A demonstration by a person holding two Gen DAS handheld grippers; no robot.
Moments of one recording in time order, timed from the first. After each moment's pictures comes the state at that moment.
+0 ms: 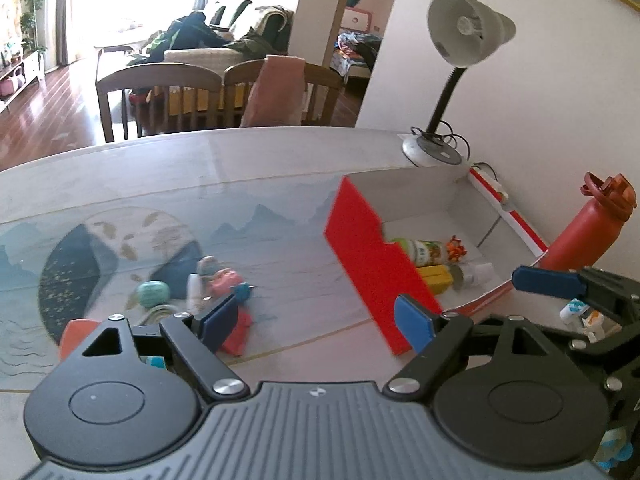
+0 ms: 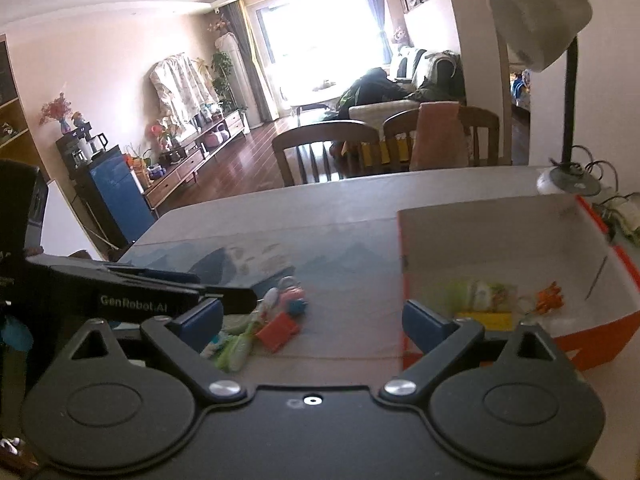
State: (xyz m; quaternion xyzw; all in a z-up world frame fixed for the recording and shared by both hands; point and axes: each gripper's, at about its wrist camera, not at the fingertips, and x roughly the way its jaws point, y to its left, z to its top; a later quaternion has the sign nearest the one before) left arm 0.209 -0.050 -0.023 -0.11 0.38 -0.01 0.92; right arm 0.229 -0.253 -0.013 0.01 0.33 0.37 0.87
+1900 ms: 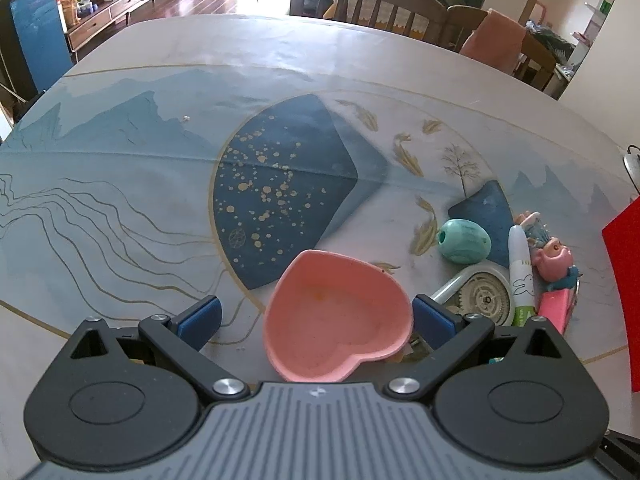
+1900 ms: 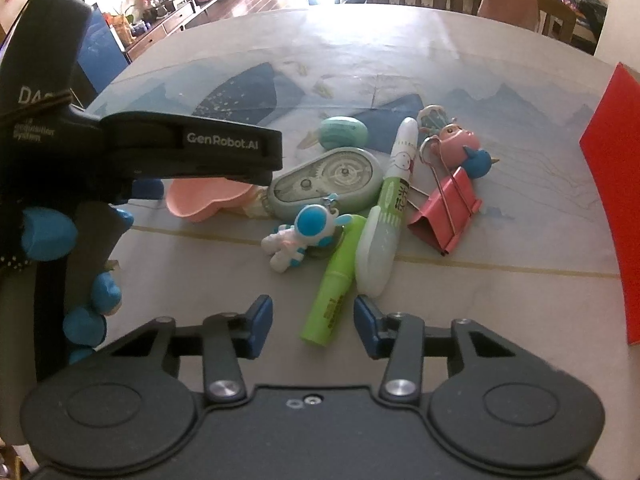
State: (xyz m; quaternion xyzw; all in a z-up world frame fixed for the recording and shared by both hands) left arm 0.225 0.138 -0.171 -0.19 0.46 0.21 0.84; right arm 0.202 -0.046 -0.148 -0.13 0.50 0.33 0.79
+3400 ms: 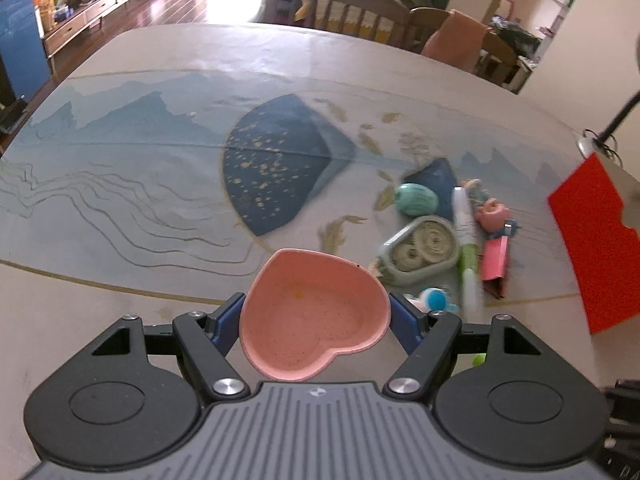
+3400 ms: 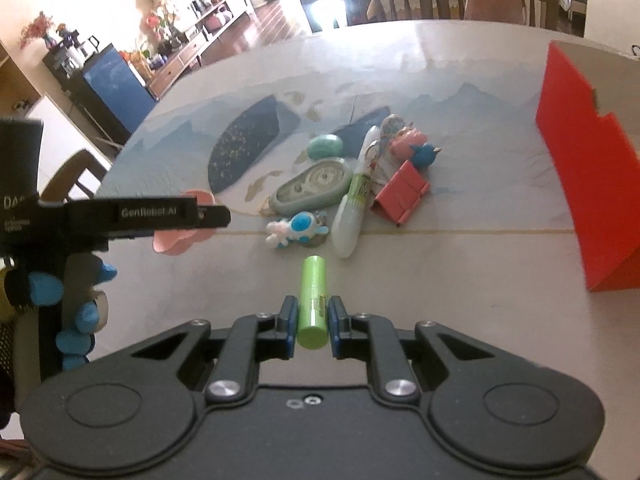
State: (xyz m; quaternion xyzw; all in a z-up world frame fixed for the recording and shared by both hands) left arm 0.166 0.121 -0.130 -0.19 0.46 0.15 0.85; right arm 0.198 -0.123 -0.095 -0.04 0.50 0.36 0.78
